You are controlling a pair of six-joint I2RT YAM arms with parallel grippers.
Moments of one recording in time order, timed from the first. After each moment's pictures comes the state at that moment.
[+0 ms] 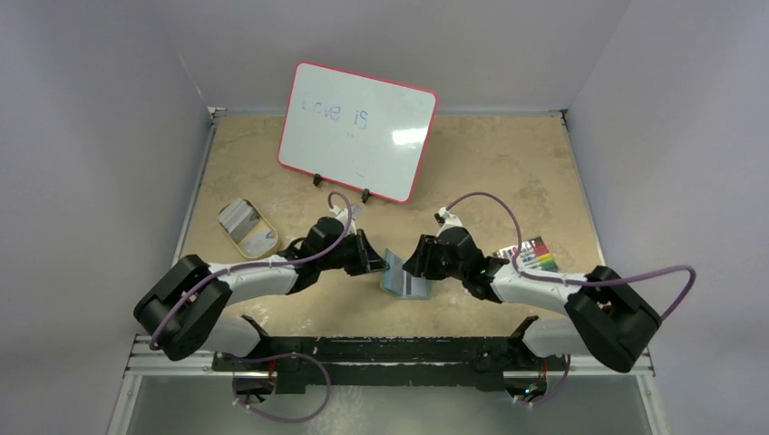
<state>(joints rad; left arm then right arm) -0.72 1.40 0.46 0.38 0.34 -0.98 0.76 1.33 0.42 0.23 -0.01 0.79</state>
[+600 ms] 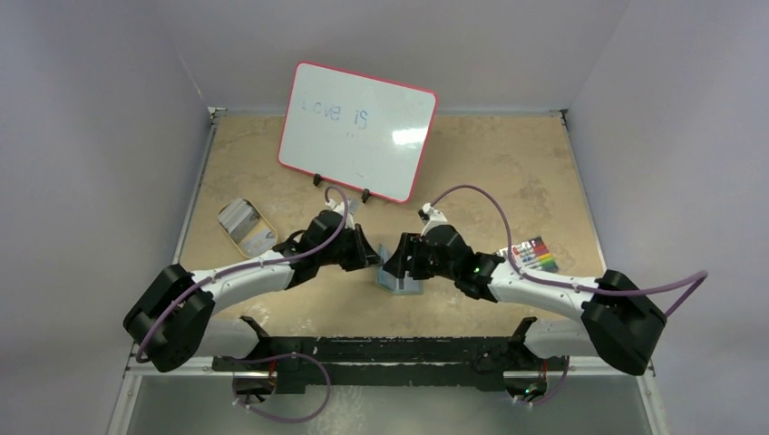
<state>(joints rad) -0.72 1.30 0.56 0.10 0.22 -0.91 0.88 1.23 0.54 0.08 0.00 0.83</state>
